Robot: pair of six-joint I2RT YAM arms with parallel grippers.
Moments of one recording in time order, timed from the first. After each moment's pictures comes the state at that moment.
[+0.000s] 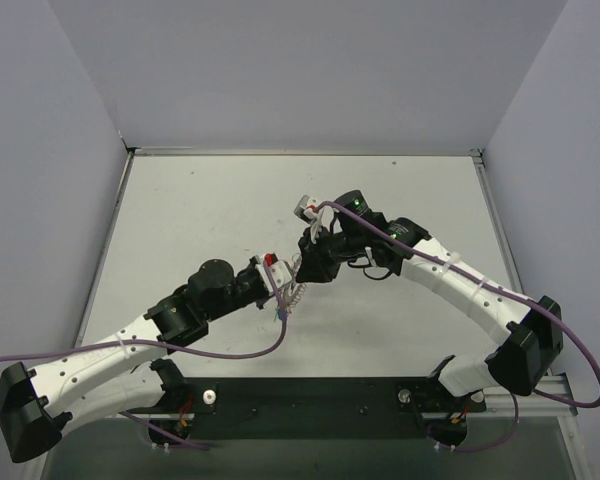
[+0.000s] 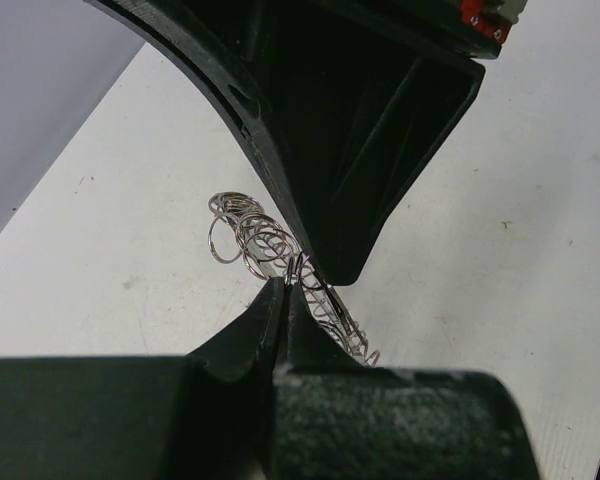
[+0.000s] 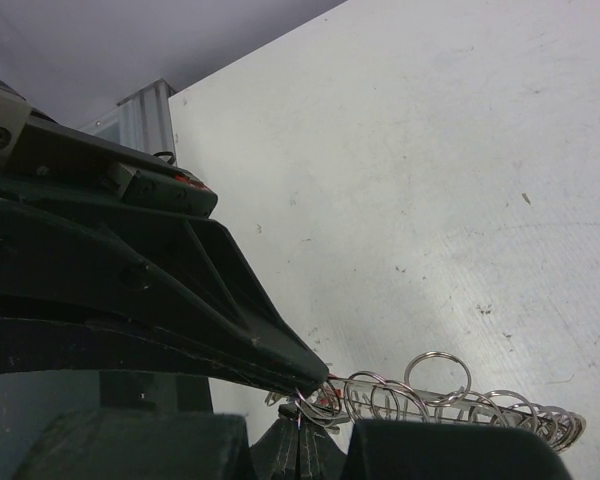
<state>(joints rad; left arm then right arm) -0.93 0.88 0.64 0.04 0.07 0.30 0.76 1.40 1.24 -0.58 -0.57 -0.08</state>
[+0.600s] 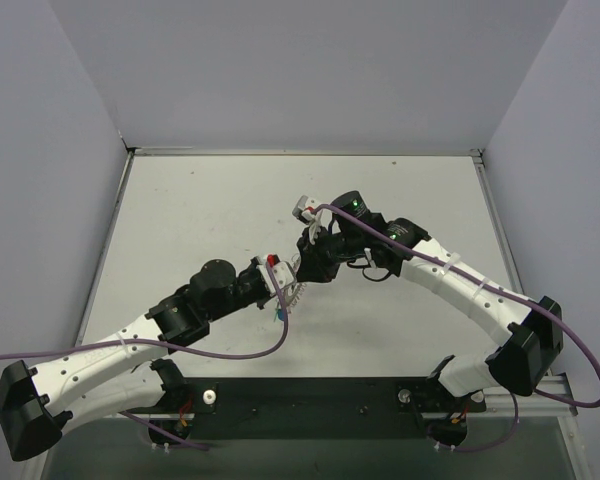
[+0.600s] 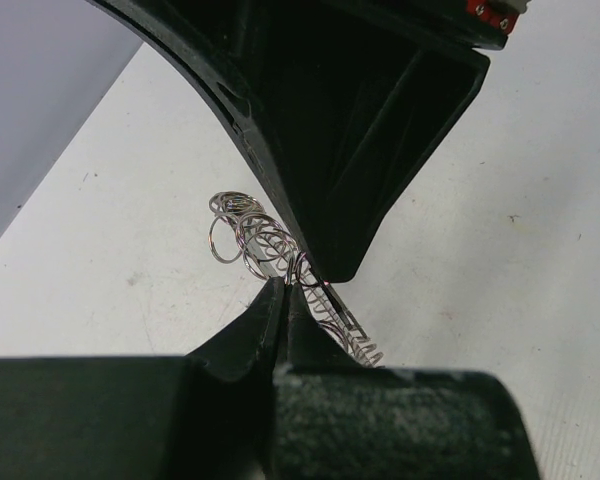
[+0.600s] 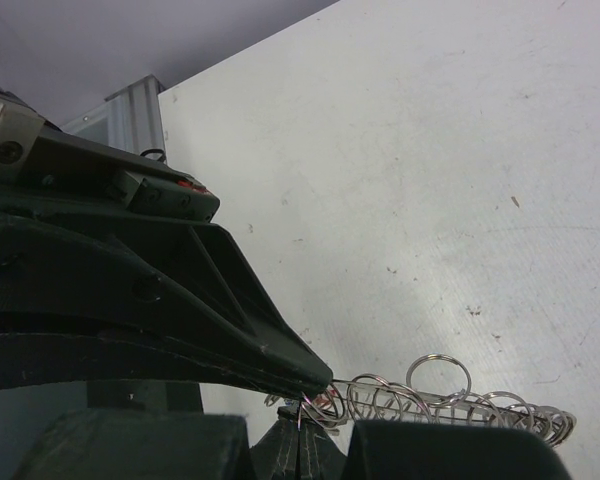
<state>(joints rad) -0.94 0.89 0.64 0.03 0.05 0.31 0.78 1.40 1.25 -0.59 -0.53 -0.10</state>
